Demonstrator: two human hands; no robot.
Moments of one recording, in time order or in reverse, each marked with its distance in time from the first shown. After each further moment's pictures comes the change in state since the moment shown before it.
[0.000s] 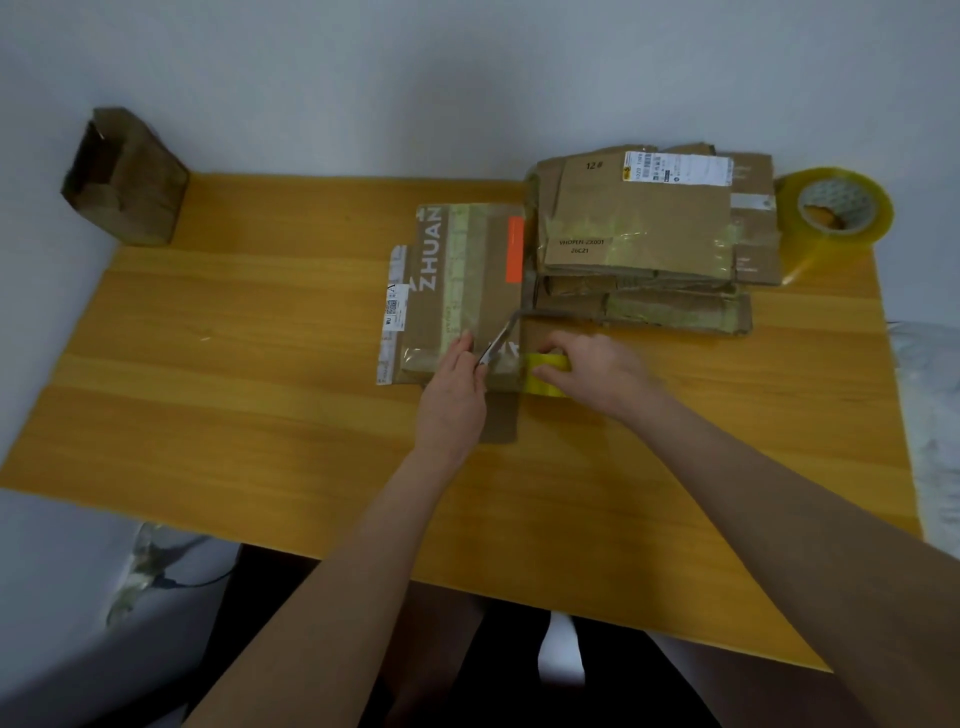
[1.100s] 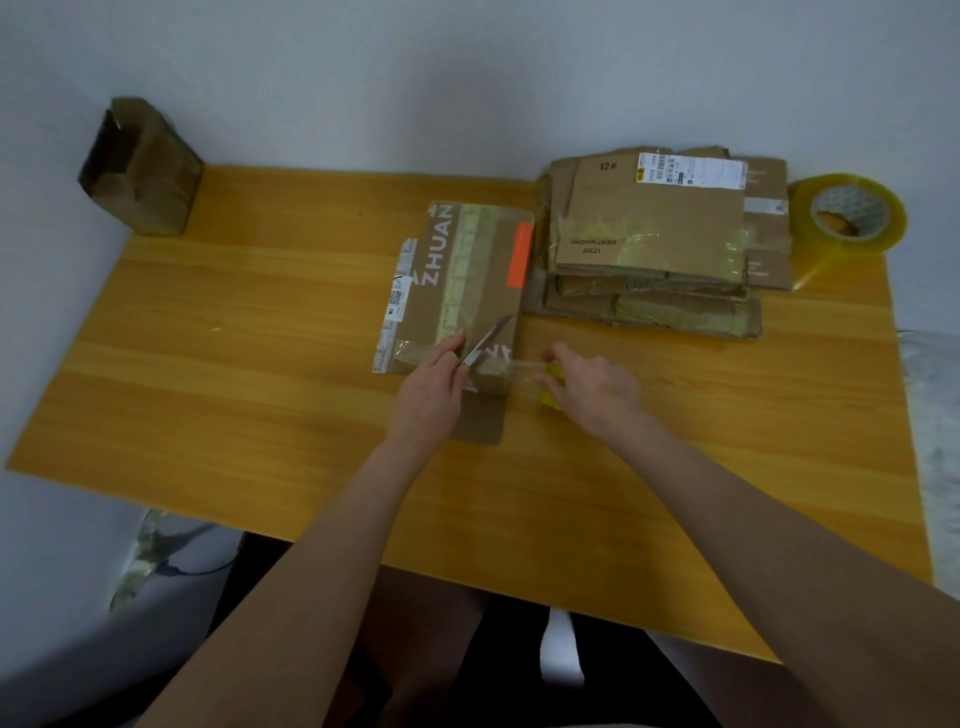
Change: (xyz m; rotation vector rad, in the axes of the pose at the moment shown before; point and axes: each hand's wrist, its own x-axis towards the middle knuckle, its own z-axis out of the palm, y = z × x) left_hand 0.001 -0.035 -0.020 0.003 0.005 0.093; right_hand -0.009 -0.018 0.020 -0.017 -0.015 0.114
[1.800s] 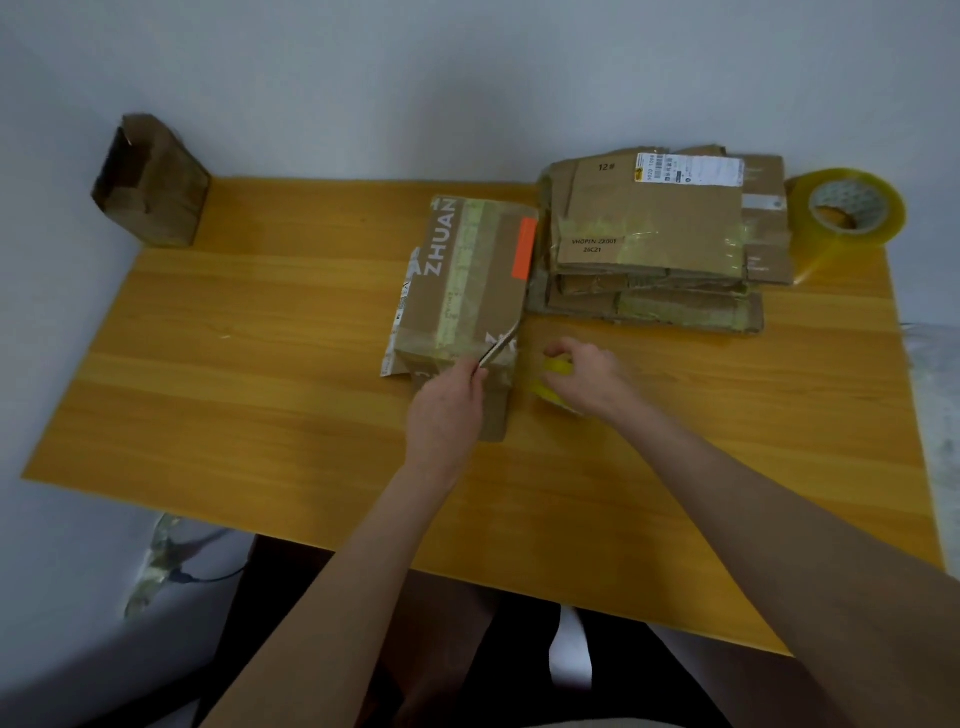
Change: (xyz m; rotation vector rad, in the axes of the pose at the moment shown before) left_hand -0.024 0.044 -0.016 0.103 0.146 -0.014; right_hand 0.014 0.003 0.005 0.386 -0.019 0.063
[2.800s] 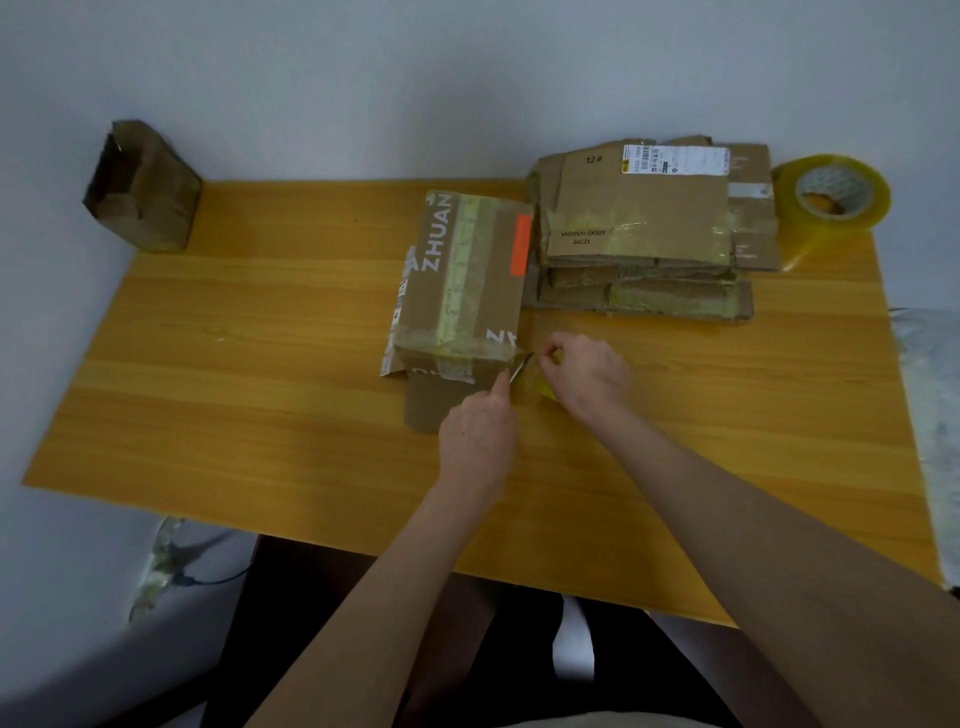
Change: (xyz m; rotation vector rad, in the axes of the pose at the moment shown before) left_hand -0.022 0.042 0.011 0.322 -0.280 -0.056; right_hand -0.025 -0.015 -0.002 -0.195 0.255 0.052
